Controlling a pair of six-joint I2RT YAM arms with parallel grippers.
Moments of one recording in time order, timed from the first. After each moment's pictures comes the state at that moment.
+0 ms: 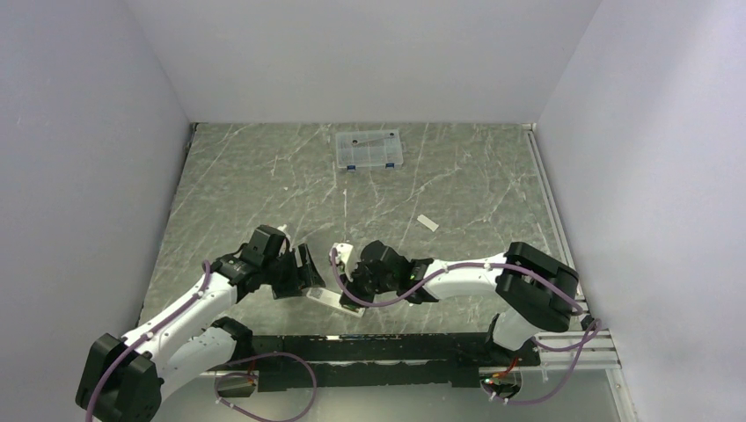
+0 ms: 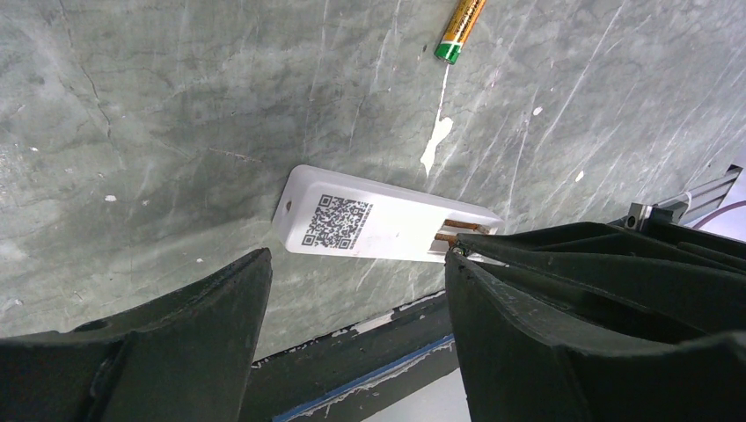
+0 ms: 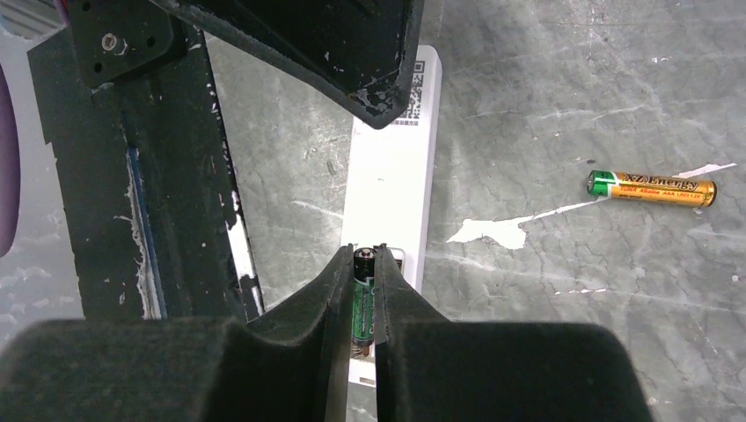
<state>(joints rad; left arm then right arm) -0.49 0.92 0.48 -0.54 0.26 -0.77 1.12 1.57 0.69 0.25 -0.32 0.10</state>
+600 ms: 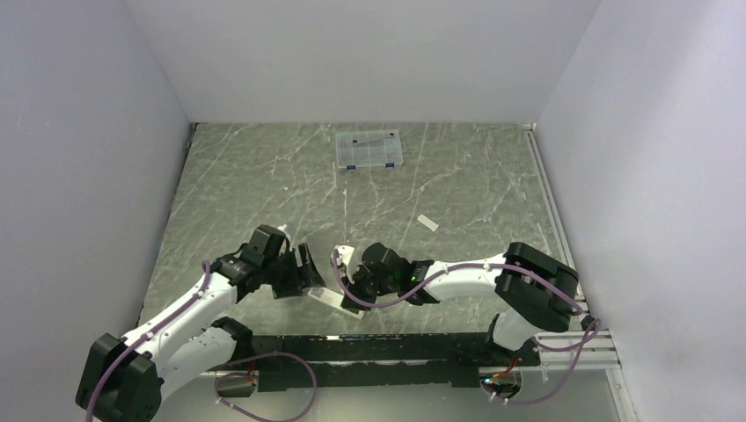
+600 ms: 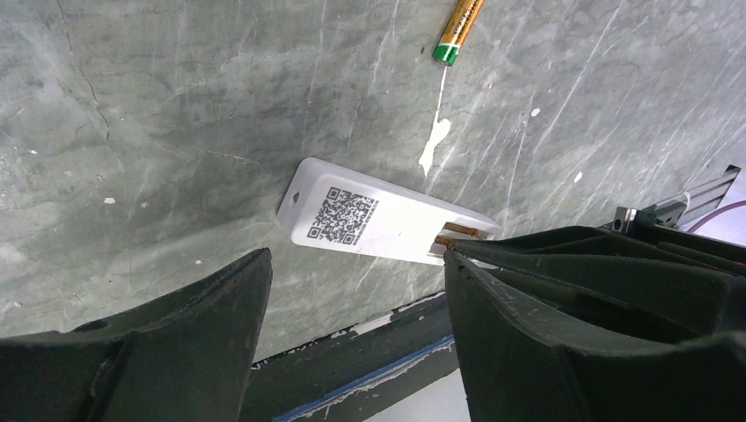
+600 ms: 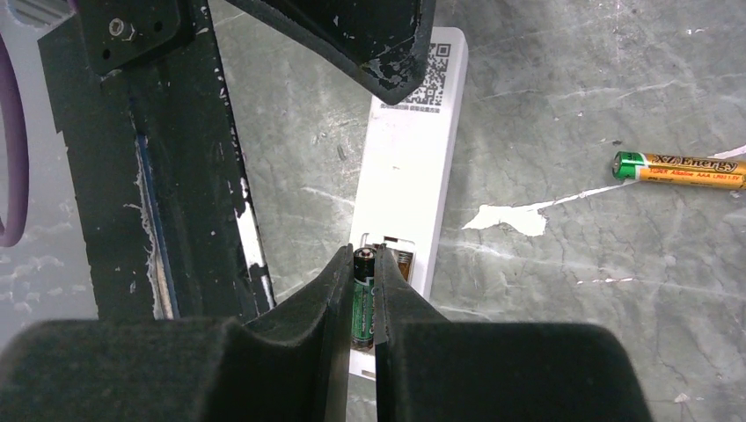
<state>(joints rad) -0.49 0.92 0.48 -0.54 0.26 -0.77 1.12 1.57 0.66 0.26 -0.34 0.12</state>
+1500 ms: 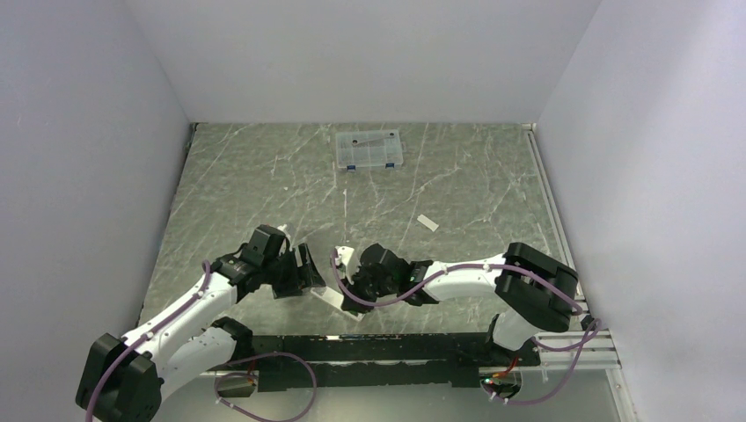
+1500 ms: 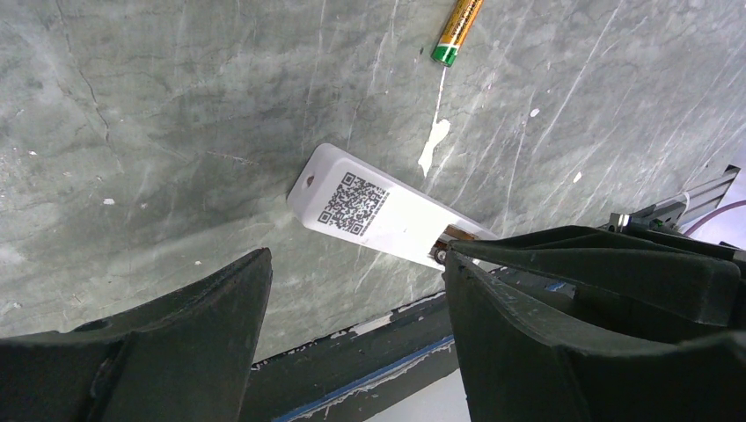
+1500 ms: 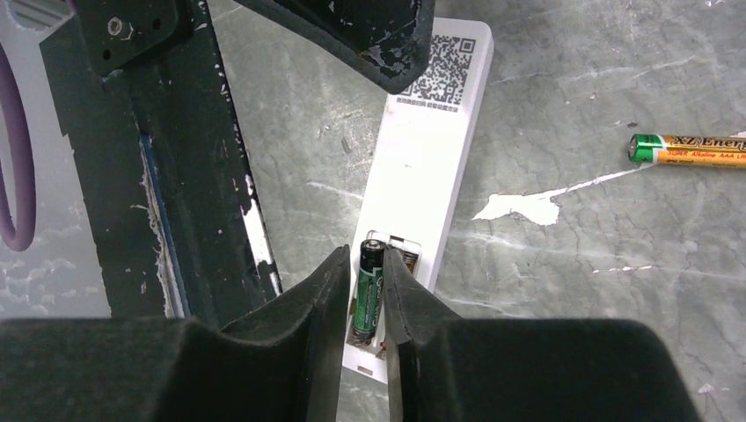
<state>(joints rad) -0.49 0.92 0.48 -0.54 0.26 -0.77 1.13 1.57 0.67 0.23 -0.33 0.16</state>
